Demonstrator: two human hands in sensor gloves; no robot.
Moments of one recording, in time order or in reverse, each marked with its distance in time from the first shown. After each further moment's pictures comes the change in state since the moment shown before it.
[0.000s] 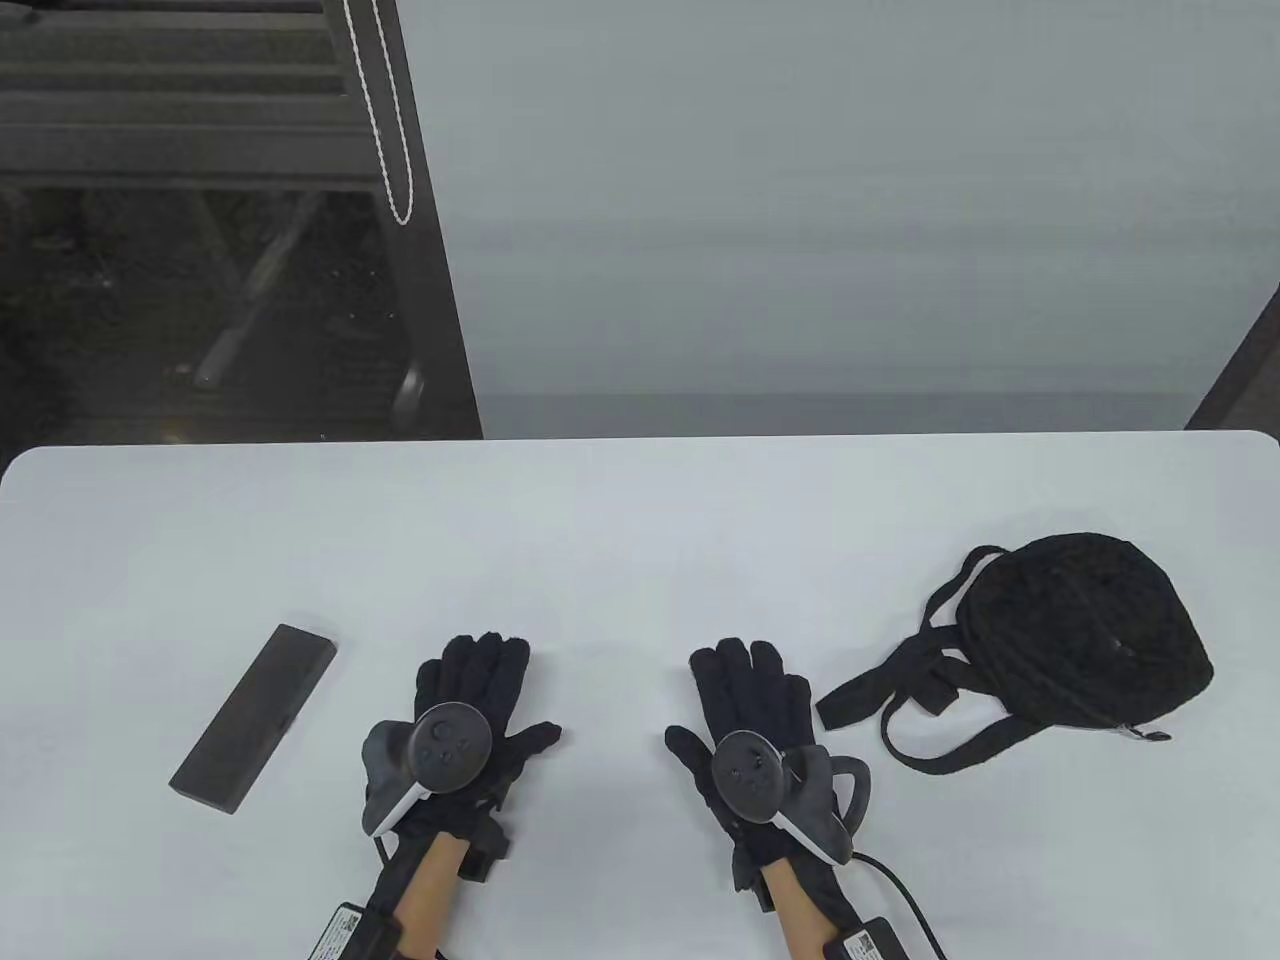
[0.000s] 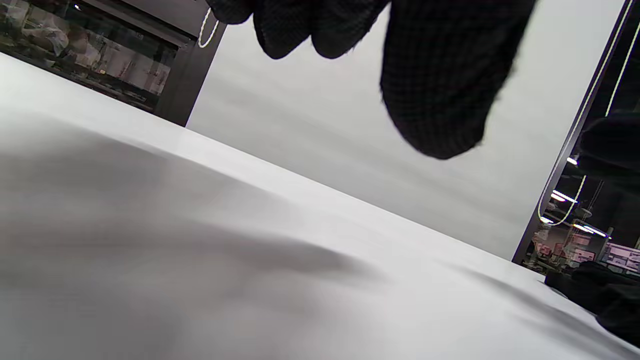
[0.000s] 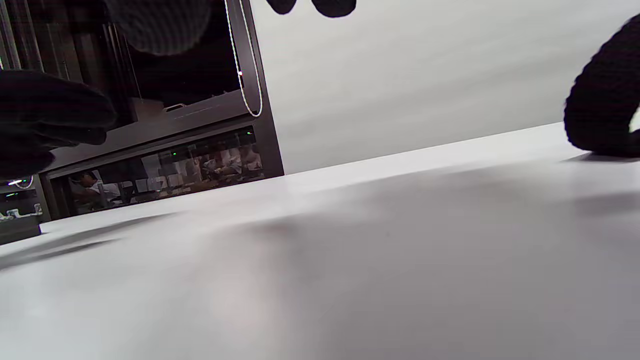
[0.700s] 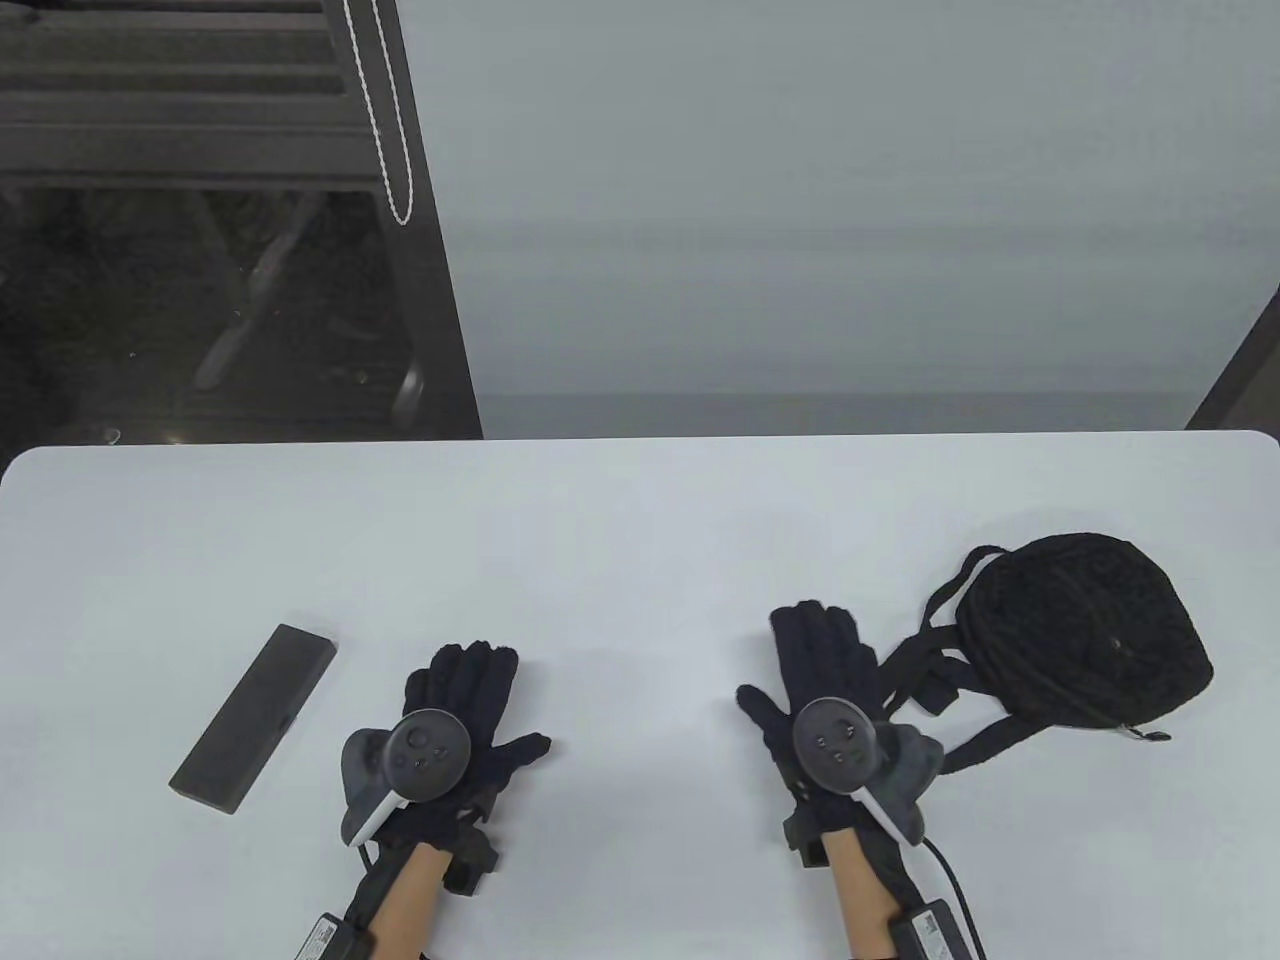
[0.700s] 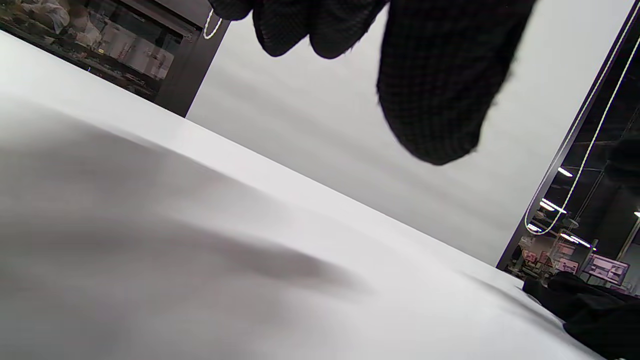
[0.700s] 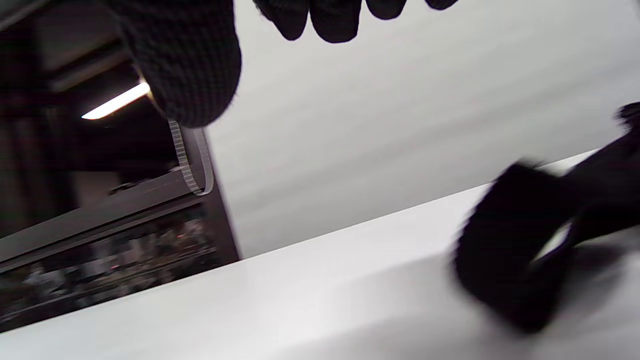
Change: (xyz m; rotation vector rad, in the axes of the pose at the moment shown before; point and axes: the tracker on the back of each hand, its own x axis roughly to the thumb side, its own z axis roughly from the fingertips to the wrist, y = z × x) left_hand -0.008 0.009 0.010 -0.020 -0.002 0.058; right_hand -0.073 -0.063 -0.020 -0.180 0.169 -0.088
